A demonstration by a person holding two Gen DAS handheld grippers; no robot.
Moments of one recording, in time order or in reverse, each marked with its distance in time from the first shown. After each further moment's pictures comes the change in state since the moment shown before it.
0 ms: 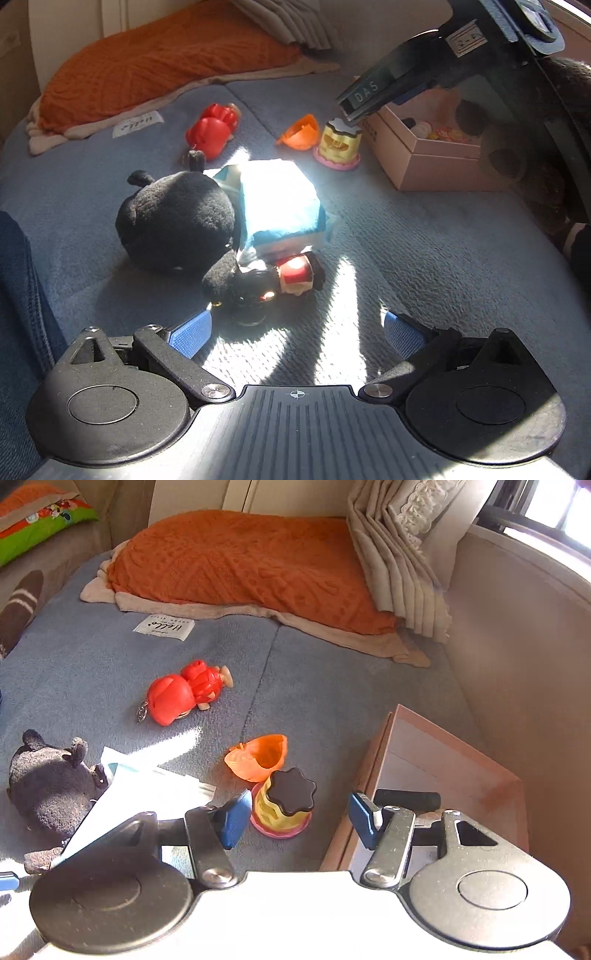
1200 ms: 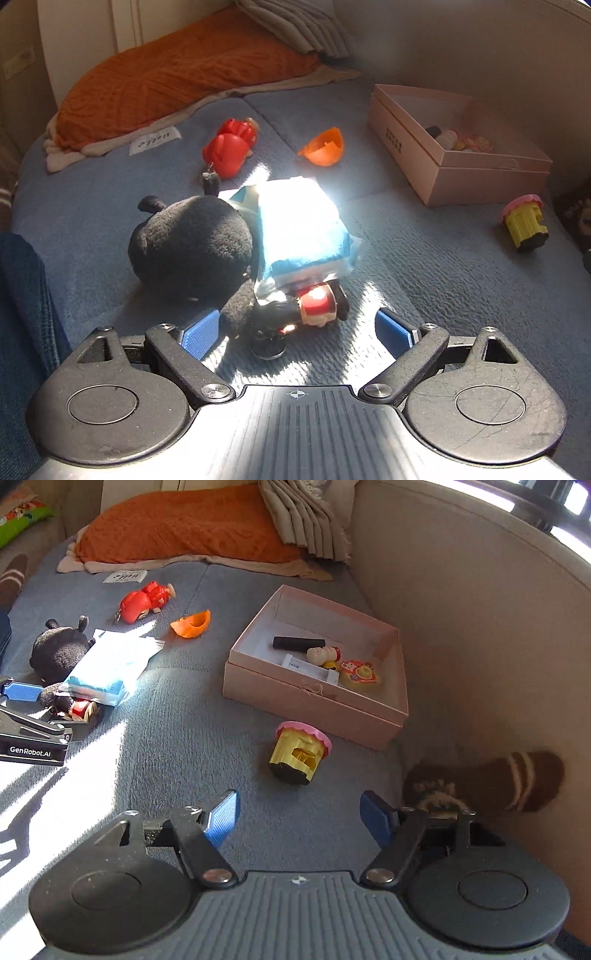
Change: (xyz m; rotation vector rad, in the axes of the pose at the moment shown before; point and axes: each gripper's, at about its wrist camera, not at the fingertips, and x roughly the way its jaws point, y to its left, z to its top) left arm 0.017 -0.007 0.016 0.020 -0.021 0.114; right arm -0.147 -0.055 -0.155 0.159 0.100 -0.127
